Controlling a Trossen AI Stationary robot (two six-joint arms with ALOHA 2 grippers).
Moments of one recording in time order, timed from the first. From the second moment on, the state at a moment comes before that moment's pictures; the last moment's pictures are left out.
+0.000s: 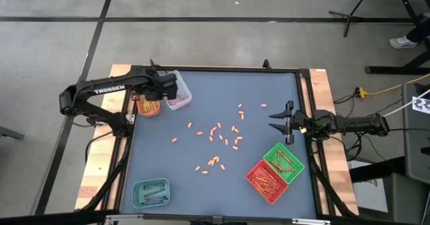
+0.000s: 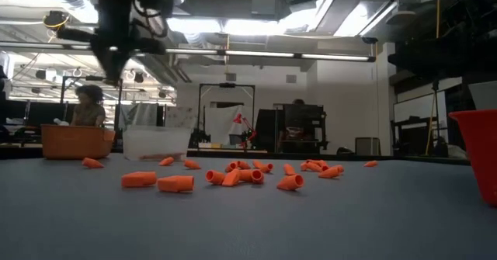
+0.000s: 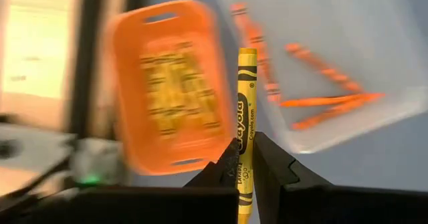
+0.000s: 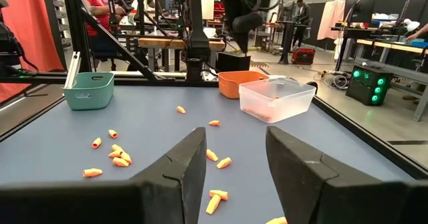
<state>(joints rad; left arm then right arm) 0.39 1.30 1.12 -1.31 -0.35 -1.32 0.08 0.05 0.01 0.04 0.14 -0.06</state>
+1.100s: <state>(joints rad) 0.41 1.30 1.12 -1.48 -0.46 -1.07 0.08 0.05 0.01 0.04 0.14 -0.06</state>
